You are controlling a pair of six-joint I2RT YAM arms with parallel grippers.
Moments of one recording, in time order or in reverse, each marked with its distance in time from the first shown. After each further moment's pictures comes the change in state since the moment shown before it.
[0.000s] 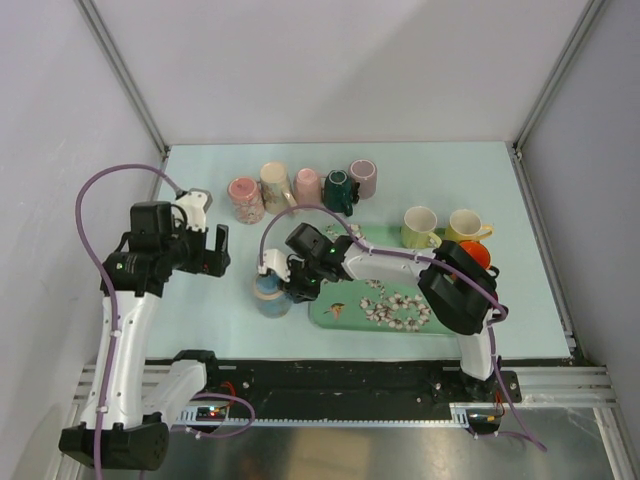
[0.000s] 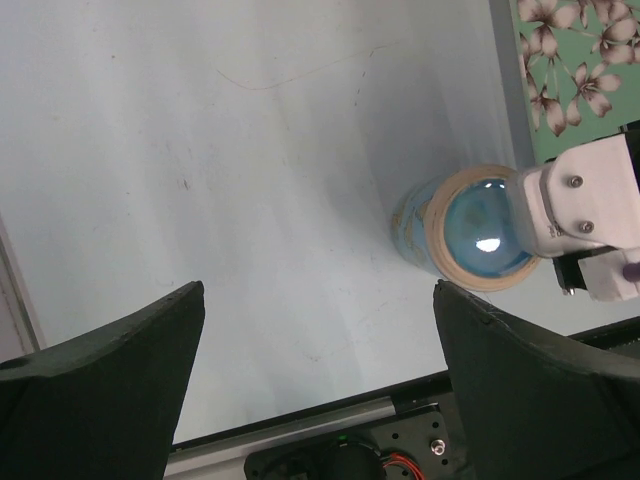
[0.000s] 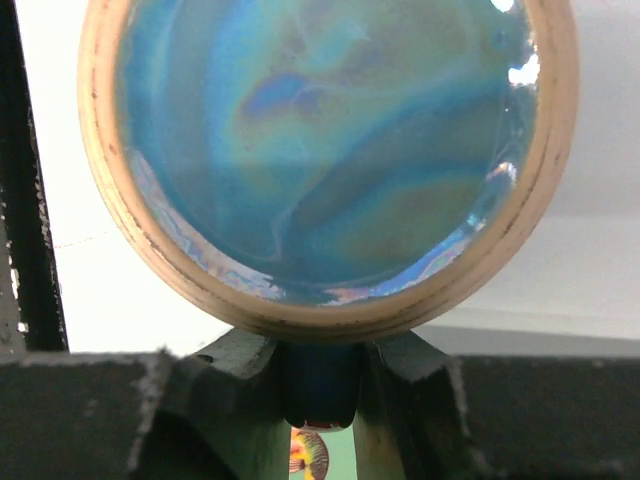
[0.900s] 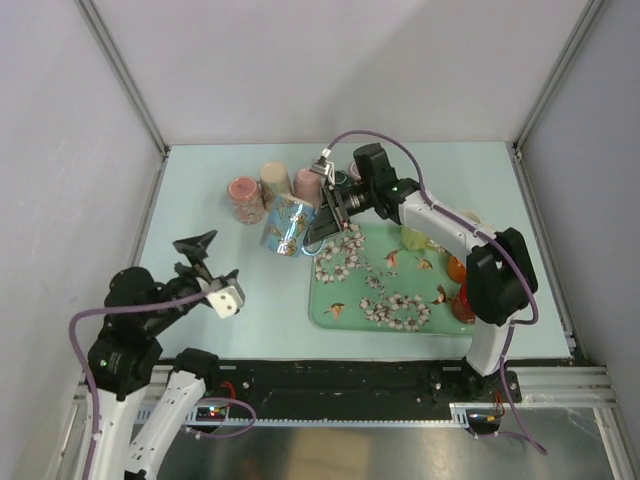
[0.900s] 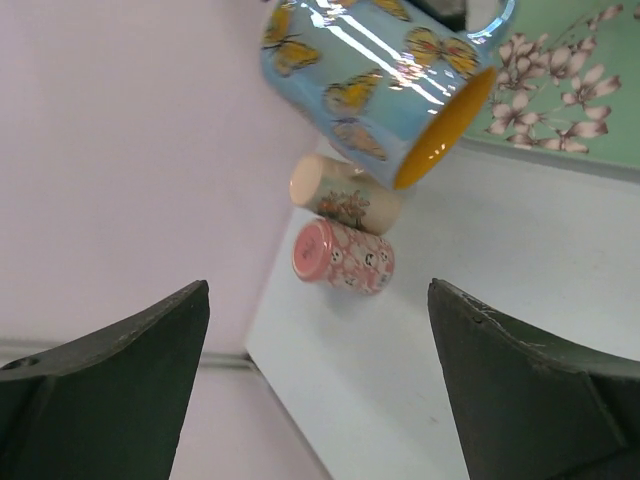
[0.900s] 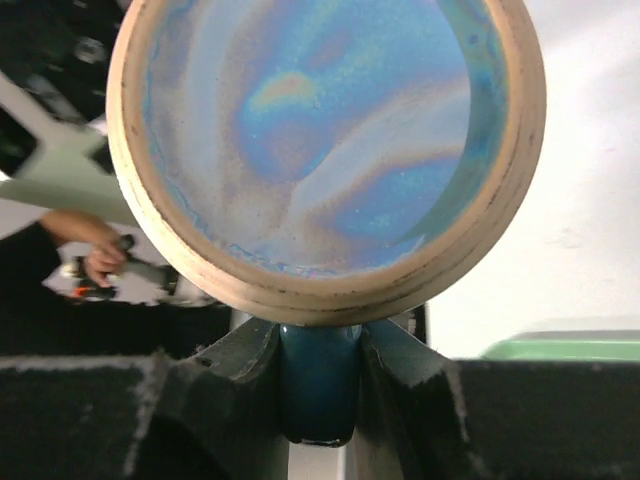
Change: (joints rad) left arm -0.196 -0.474 -0.182 0.274 0.277 0.827; right arm -0.394 -0.134 0.142 0.092 -0.842 0.766
